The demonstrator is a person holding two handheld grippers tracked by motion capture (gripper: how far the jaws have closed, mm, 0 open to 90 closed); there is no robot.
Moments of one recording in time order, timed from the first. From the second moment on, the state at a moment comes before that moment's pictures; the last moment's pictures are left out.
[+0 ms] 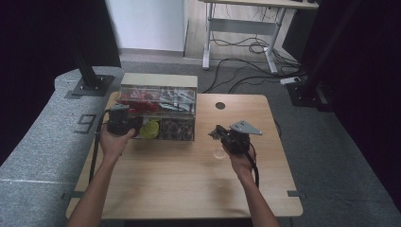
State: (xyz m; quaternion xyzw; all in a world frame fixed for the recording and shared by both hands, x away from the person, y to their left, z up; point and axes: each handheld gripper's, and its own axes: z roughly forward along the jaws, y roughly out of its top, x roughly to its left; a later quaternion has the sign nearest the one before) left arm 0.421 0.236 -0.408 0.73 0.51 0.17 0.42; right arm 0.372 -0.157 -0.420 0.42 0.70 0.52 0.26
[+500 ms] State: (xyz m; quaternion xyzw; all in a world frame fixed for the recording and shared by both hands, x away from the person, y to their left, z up) left arm 0.420 0.236 -0.408 0.73 0.51 0.17 0.42; right arm 0.372 -0.167 -0.420 0.43 0.69 0.51 0.26
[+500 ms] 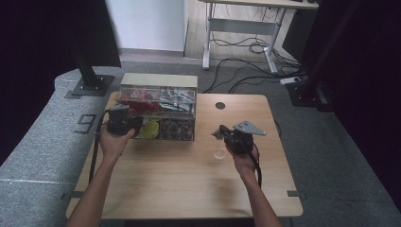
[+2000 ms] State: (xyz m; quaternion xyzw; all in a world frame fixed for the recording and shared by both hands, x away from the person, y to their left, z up) left arm 0.419 0.237 -0.413 0.73 0.51 0.17 0.42; right arm 0.366 -0.186 -0.445 0.44 0.70 0.50 0.26
